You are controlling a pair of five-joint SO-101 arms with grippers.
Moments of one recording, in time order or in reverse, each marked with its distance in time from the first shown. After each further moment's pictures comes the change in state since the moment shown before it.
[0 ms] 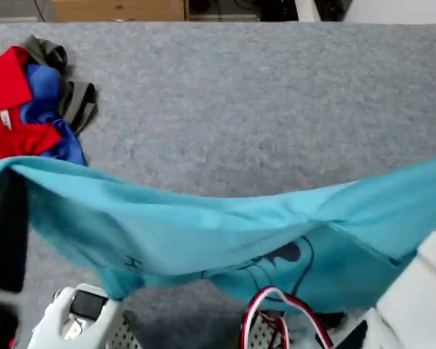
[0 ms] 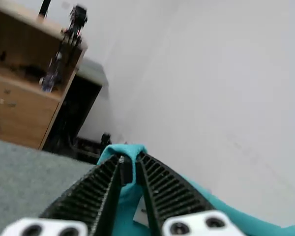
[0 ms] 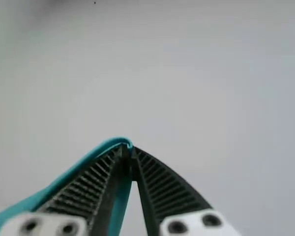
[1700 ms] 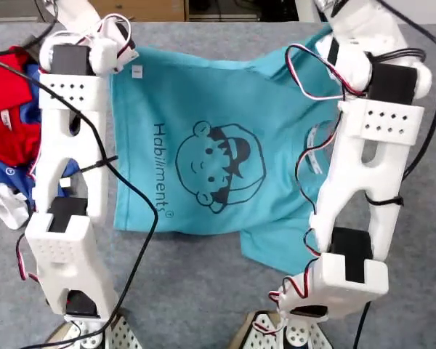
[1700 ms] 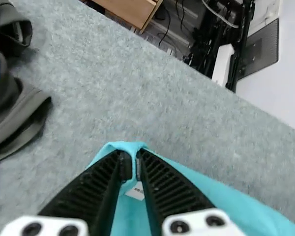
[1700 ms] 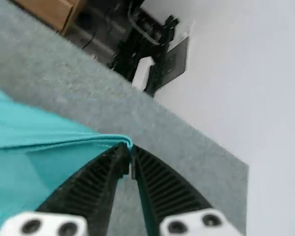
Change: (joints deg) left arm -11.5 70.8 -2.7 -24.9 2.1; right arm -30.4 46.8 23.1 6.8 12.6
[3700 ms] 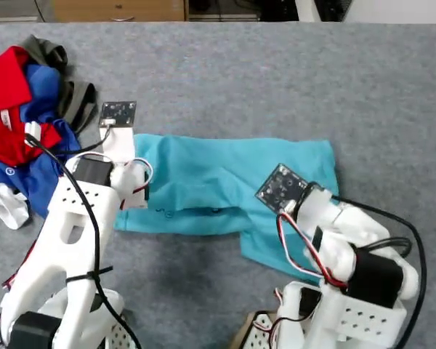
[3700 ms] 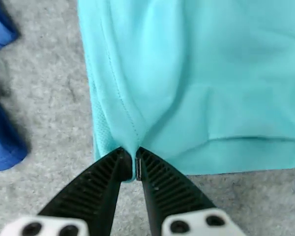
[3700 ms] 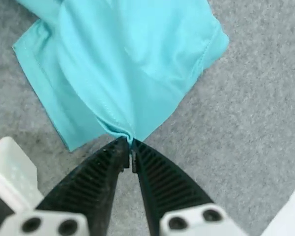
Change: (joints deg) left arm 7.7 -51.7 89.0 -5.8 -19.3; right arm 8.4 -74.5 76.8 24.0 25.2
